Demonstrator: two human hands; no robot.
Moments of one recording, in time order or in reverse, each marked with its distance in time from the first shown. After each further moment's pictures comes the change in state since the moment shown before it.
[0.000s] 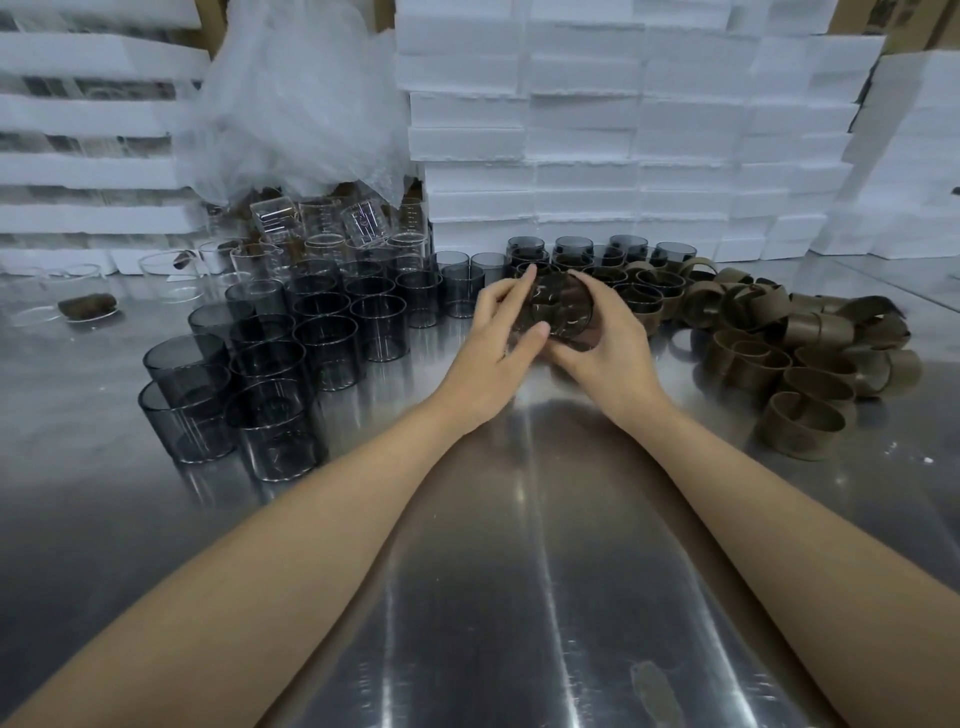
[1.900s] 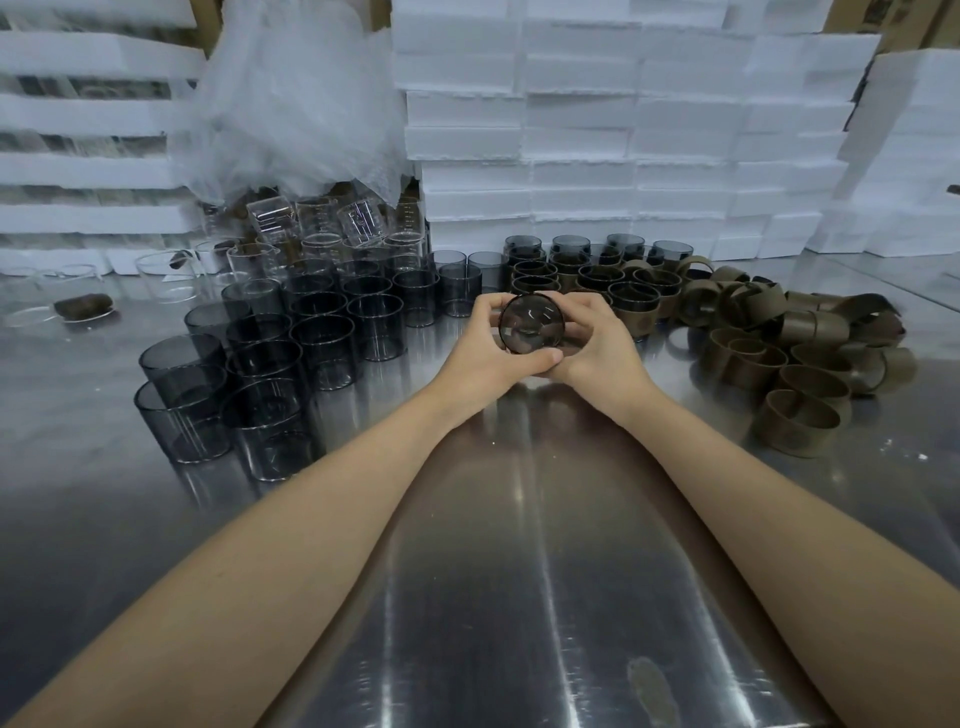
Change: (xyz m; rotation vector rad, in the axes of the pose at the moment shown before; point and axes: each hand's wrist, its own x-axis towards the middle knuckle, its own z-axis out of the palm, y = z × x) left_hand 0.005 -0.004 0.003 -0.280 0.085 -0.285; right_hand 0.002 0.003 0.002 0.283 -0.196 0.125
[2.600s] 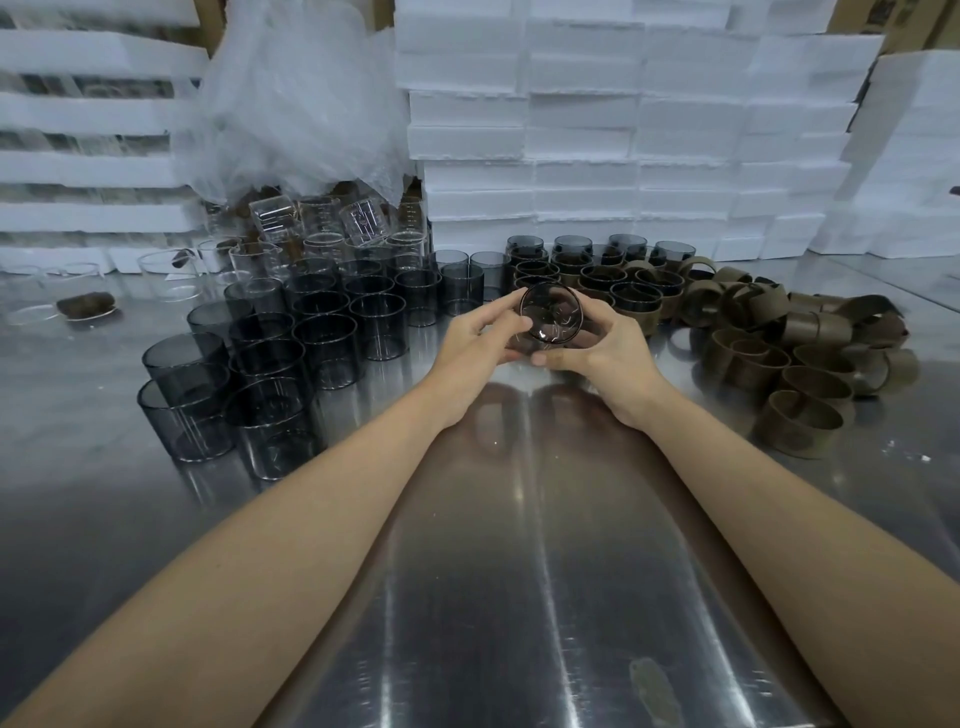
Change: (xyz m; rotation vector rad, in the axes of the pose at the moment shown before) left_hand 0.000 0.009 -0.008 -0.207 0.013 -0.060; right_hand 0.004 0.007 -0.005 0.293 0.022 0.120
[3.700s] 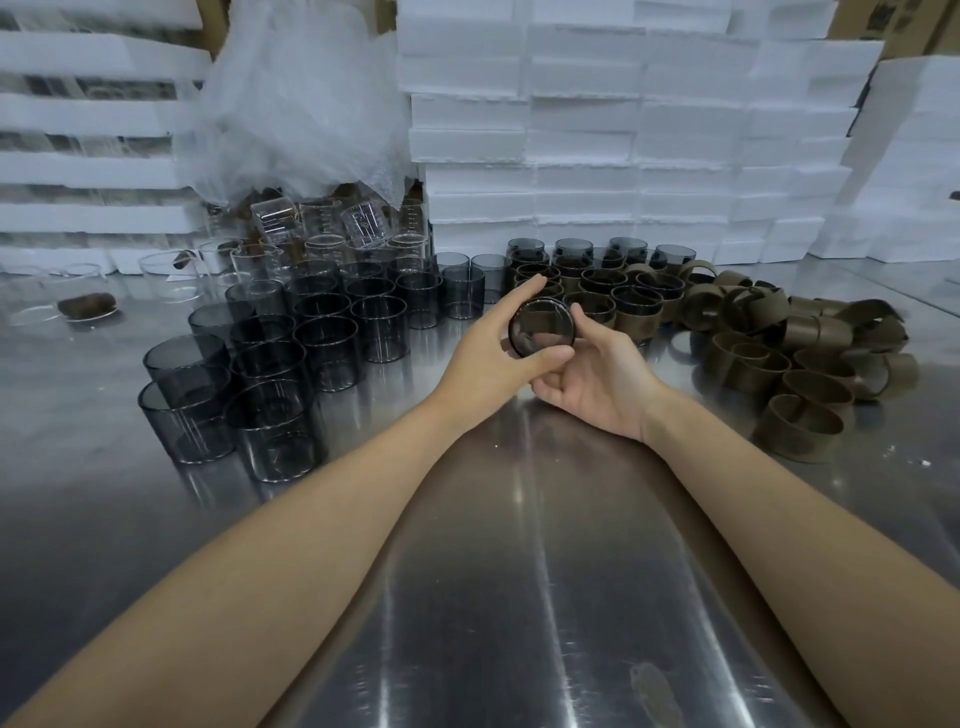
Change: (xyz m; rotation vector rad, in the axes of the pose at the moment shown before) left_hand -0.012 0.000 0.005 0.278 -0.109 0.239; right_hand -0.009 -0.015 0.006 0.672 -0.261 0.574
